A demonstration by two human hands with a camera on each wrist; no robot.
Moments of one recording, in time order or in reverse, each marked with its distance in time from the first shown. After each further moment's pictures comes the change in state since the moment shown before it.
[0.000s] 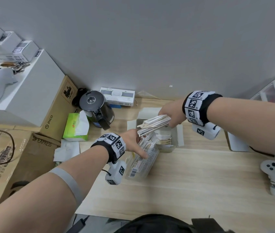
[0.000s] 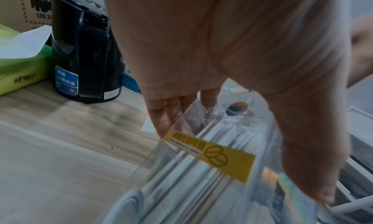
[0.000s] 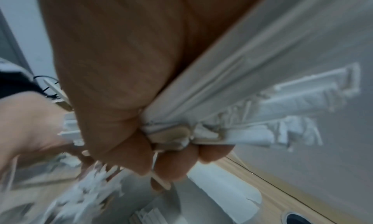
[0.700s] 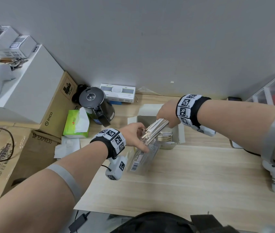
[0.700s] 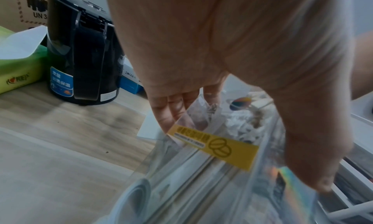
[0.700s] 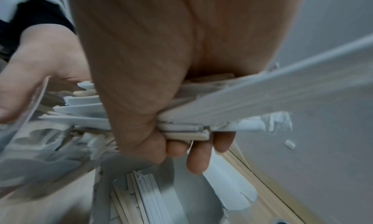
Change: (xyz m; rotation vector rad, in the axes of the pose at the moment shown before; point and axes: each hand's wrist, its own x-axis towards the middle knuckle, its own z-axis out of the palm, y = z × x) left_hand 0.005 0.000 -0.006 -0.007 0.031 0.021; right_hand 0.020 -0.016 0.012 -0.462 -0.035 -0.016
